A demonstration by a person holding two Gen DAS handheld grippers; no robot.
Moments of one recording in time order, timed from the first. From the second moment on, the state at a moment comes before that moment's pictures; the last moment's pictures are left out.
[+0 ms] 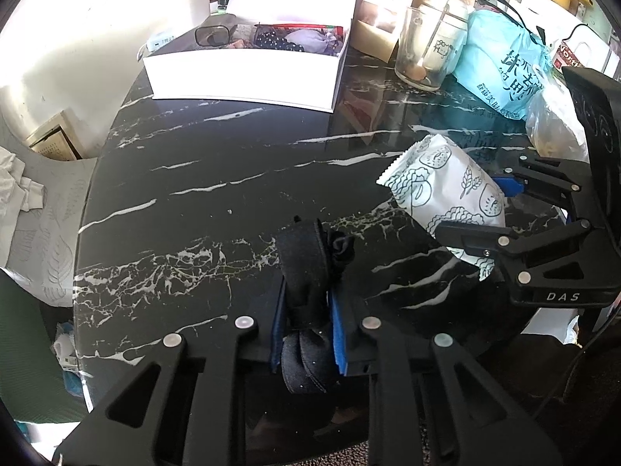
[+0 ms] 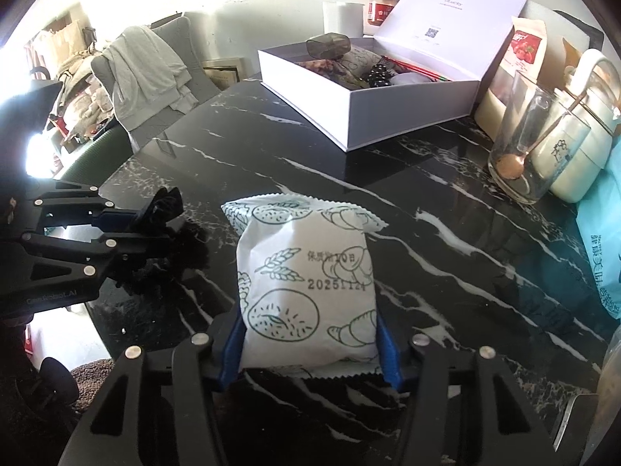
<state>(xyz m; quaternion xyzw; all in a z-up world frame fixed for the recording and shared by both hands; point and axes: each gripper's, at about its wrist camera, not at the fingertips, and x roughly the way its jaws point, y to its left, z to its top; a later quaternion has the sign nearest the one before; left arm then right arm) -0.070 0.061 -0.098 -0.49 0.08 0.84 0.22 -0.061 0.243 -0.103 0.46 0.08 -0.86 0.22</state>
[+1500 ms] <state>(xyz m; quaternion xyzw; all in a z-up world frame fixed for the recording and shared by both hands) -0.111 0.067 0.047 -0.37 0.07 0.90 0.23 -0.073 0.240 0.022 0.35 0.13 -0.90 0.24</state>
